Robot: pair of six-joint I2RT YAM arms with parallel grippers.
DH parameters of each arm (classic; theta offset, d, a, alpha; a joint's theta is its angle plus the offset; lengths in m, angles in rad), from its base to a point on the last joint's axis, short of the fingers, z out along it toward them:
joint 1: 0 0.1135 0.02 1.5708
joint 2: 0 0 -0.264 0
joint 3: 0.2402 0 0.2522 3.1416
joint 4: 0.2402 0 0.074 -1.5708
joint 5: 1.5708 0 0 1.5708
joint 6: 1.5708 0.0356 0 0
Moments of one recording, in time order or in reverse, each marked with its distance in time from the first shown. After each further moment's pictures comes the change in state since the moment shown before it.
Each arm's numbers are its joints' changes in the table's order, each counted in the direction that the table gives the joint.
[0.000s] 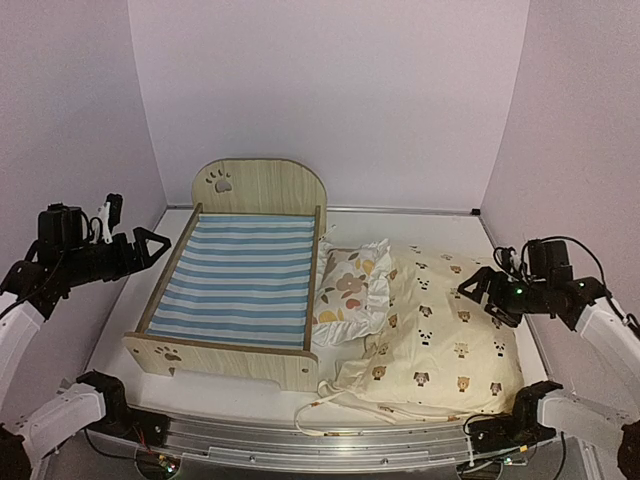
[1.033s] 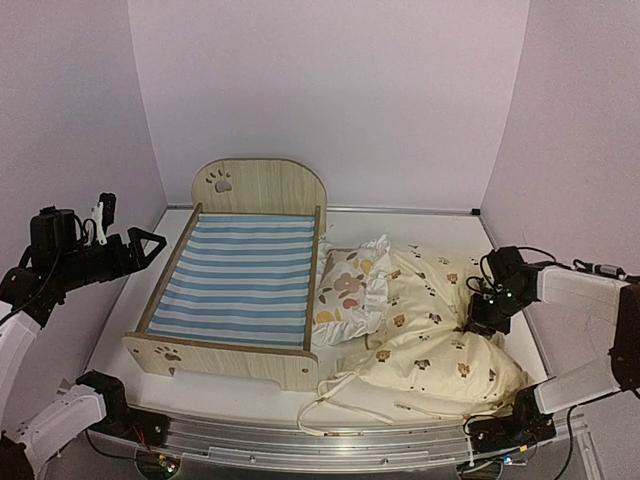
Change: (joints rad) left arm 0.000 0.051 -0.008 0.000 -0.018 -0.003; right arm 0.013 -0.484 0.024 0.002 0.176 -0.107
